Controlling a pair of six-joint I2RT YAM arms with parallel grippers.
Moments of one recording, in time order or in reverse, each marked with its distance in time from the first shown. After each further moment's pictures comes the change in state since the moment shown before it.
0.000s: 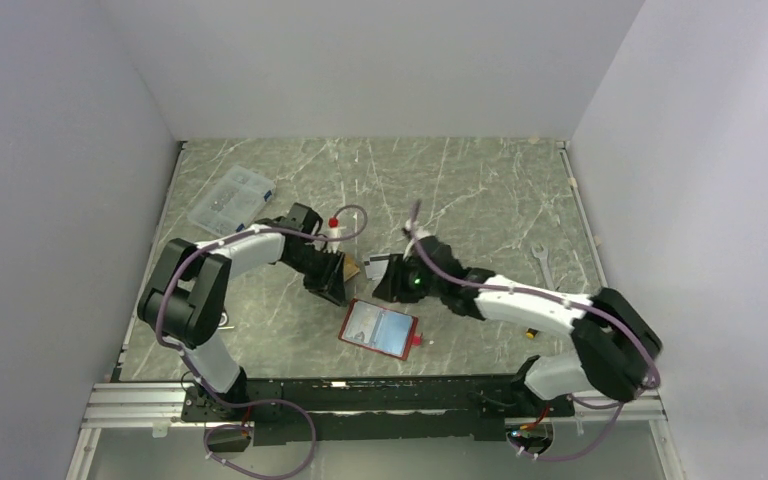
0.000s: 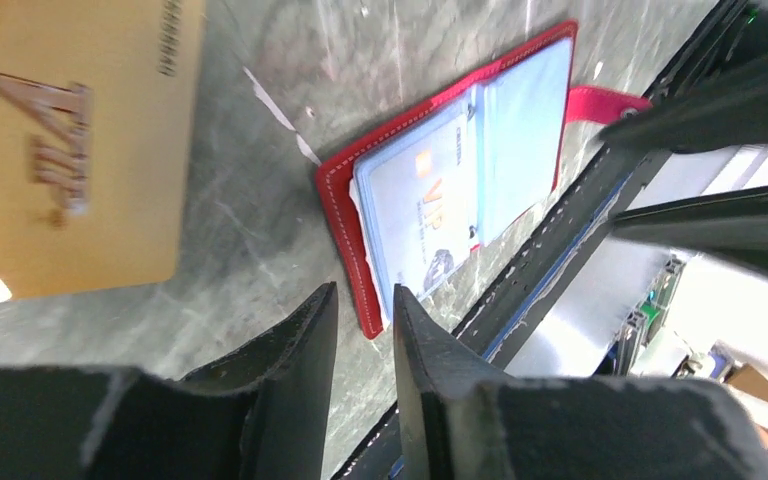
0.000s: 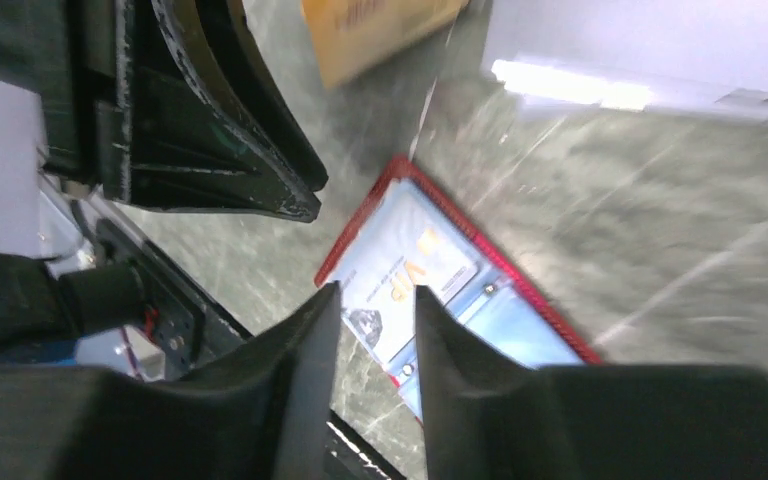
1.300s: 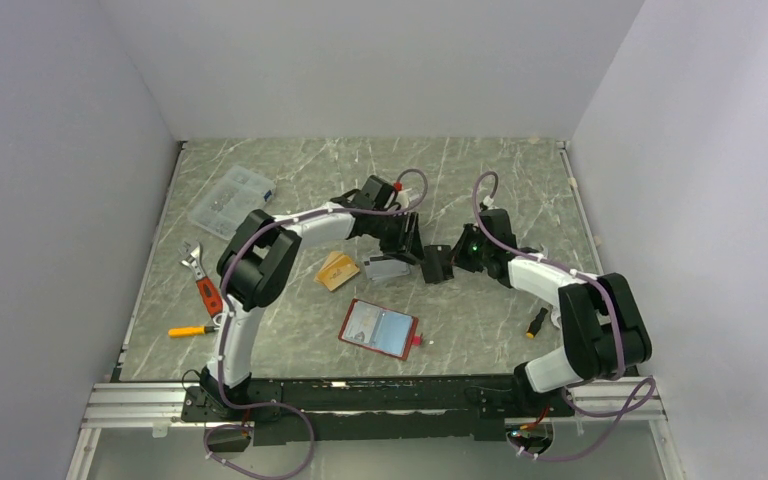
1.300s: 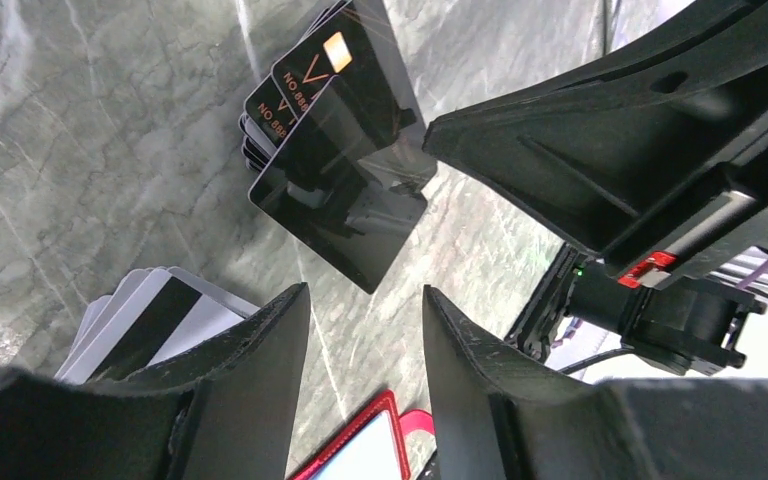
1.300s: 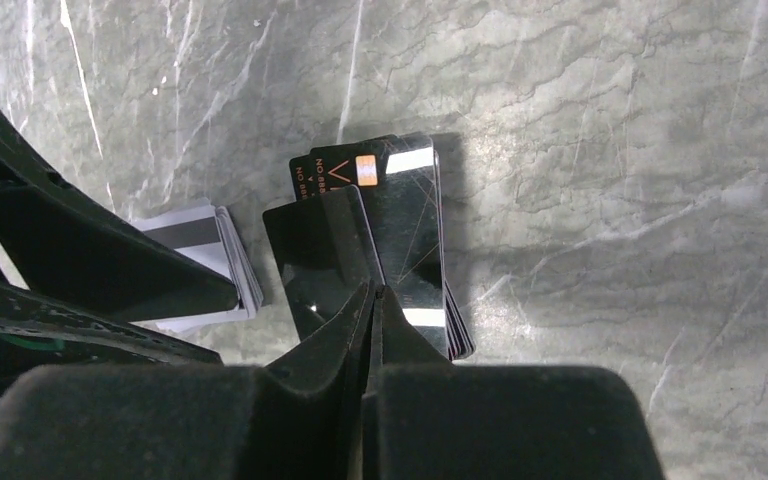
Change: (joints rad) left arm -0.229 0.426 0.571 0.303 -0.057 -0.461; right arm -0.601 0.032 -0.034 -0.013 -0.019 -0.159
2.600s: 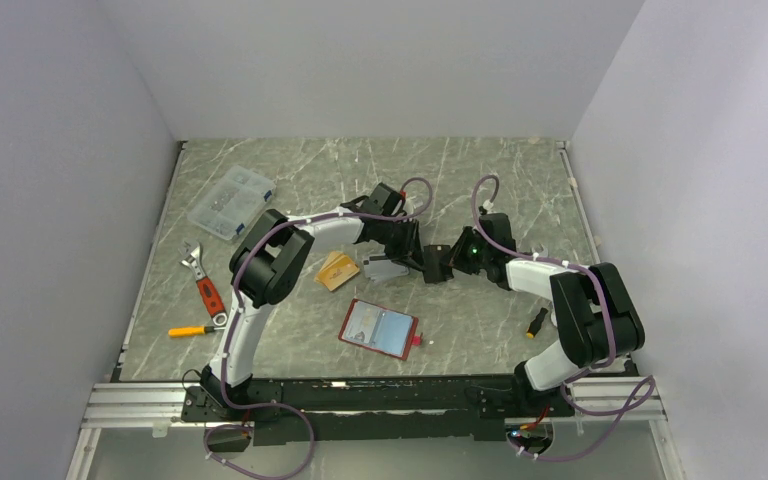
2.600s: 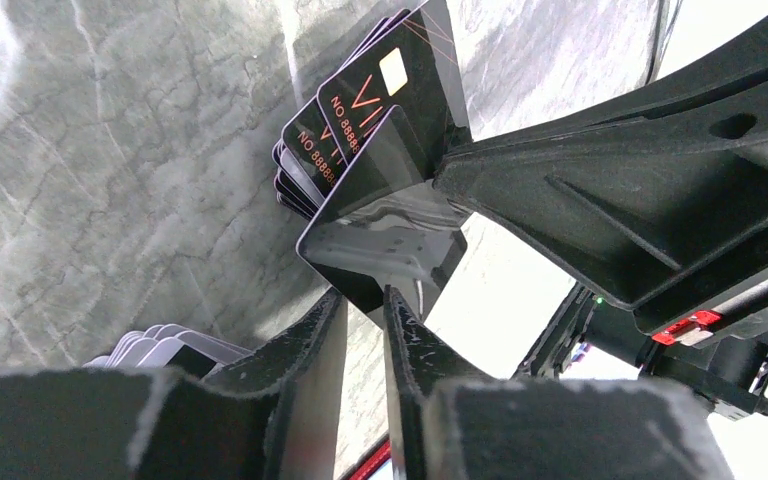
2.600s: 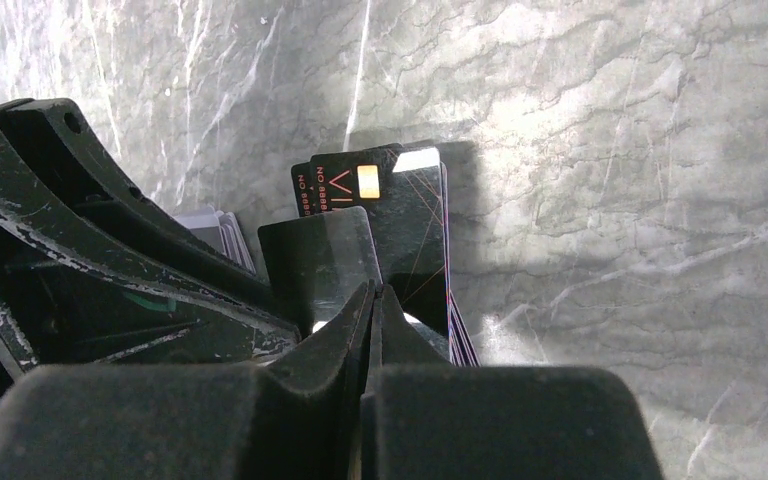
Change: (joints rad) left arm -0.033 0.087 0.030 0.014 -0.051 -0.049; right arm -0.020 0.081 -0.046 0.150 -0.090 0.034
